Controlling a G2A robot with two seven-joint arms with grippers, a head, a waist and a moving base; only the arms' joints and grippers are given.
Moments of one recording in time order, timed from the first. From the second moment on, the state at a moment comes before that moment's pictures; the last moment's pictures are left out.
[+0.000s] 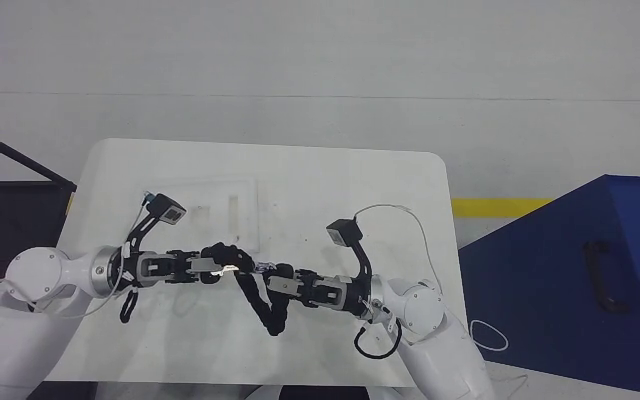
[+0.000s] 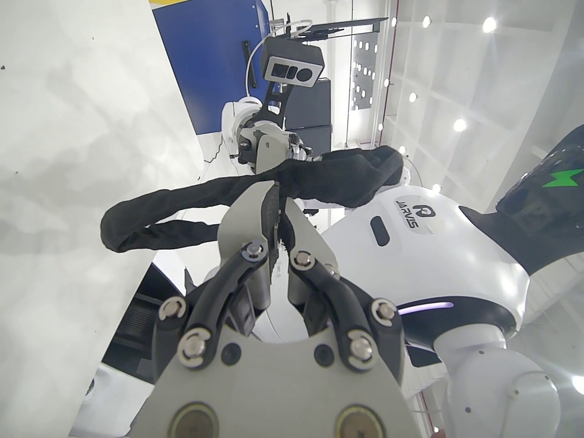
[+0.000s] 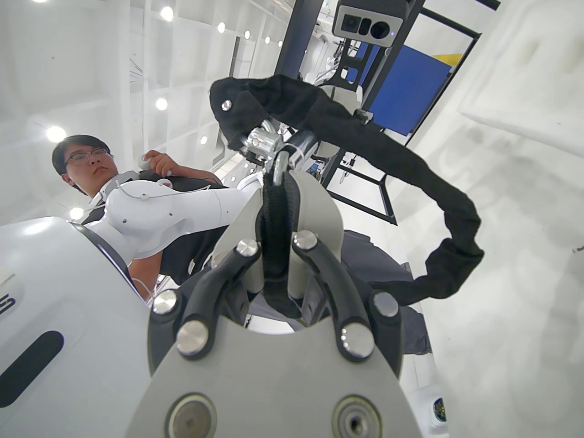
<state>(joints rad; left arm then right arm) 1.38 -0.62 -1.49 -1.72 -0.84 -0.30 -1.30 -1.26 -1.45 1.07 -1.65 0.19 -0.48 0.97</state>
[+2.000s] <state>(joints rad) 1.43 -0.68 -1.55 -1.76 -0.83 -0.33 -1.29 -1.27 -1.39 1.02 -1.70 0.10 -0.47 0.85</state>
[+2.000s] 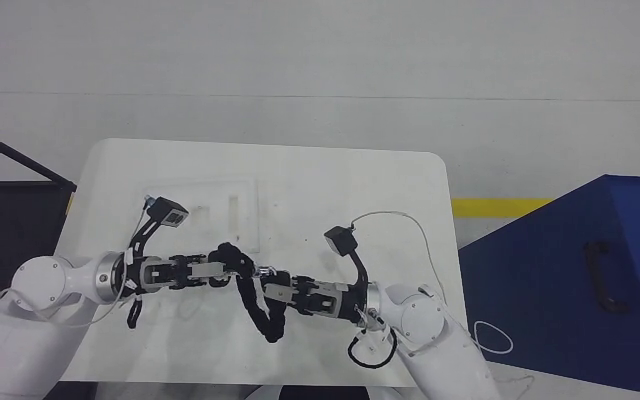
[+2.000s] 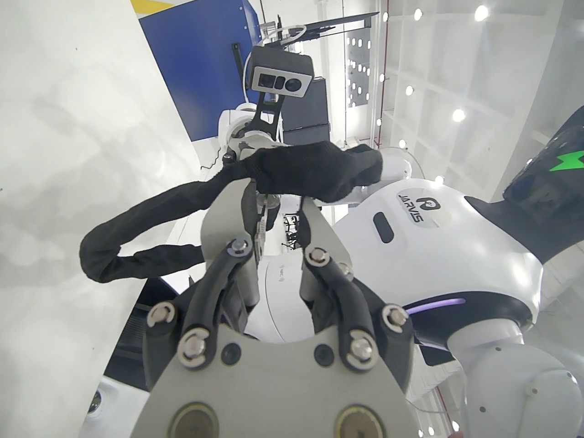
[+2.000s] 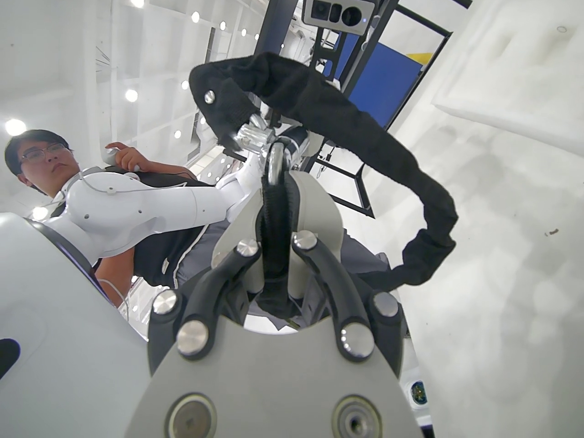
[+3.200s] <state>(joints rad) 1.44 -0.72 -1.57 -1.73 -0.85 -0.34 -1.28 -1.26 -1.38 1.01 -1.69 0.21 -0.46 0.76</state>
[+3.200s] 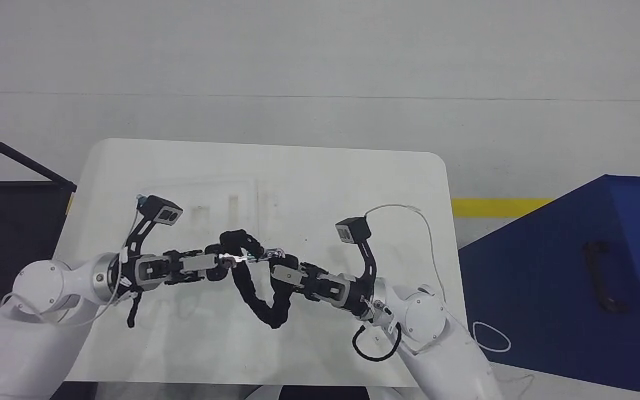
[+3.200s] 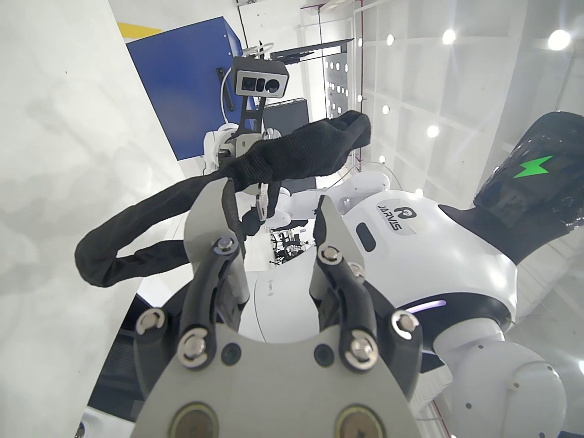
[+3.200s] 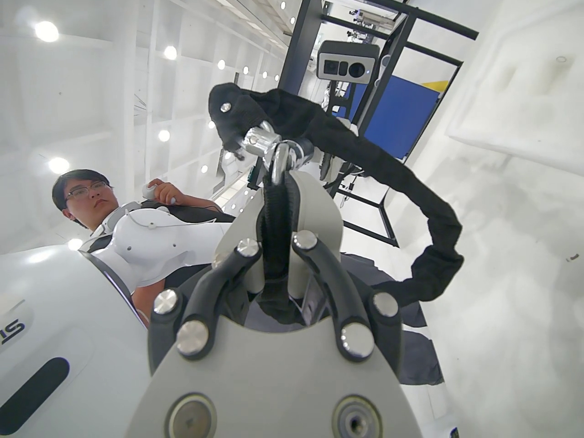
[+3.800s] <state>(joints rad) 1.41 -0.74 -1.54 -1.74 -0.79 -0.32 -1.29 -1.23 -1.37 1.00 -1.68 0.20 -0.44 0.77</state>
